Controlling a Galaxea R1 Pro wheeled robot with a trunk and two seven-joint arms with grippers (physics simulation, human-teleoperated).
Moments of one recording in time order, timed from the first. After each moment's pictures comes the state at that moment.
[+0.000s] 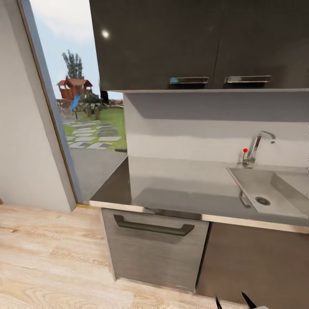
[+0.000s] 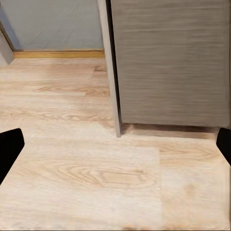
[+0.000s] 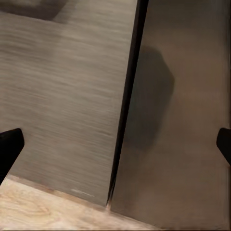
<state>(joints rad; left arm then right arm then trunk) 0.24 0.08 0.01 -0.71 -0.01 -0.77 0.00 0.24 -0.13 -0.01 -1.13 0.00 -0.49 0.11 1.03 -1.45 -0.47</state>
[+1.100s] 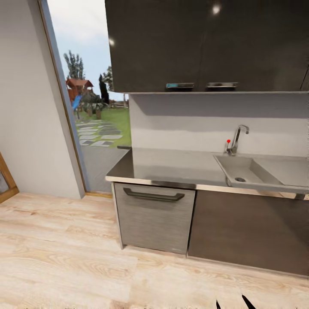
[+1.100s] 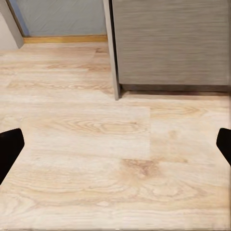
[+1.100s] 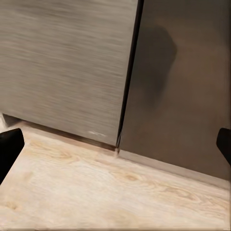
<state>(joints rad) 0.24 0.09 0.01 -0.71 -0.01 -0.77 0.00 0.24 -0.13 -0.01 -1.11 0.00 -0.49 0.10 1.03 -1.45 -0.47</state>
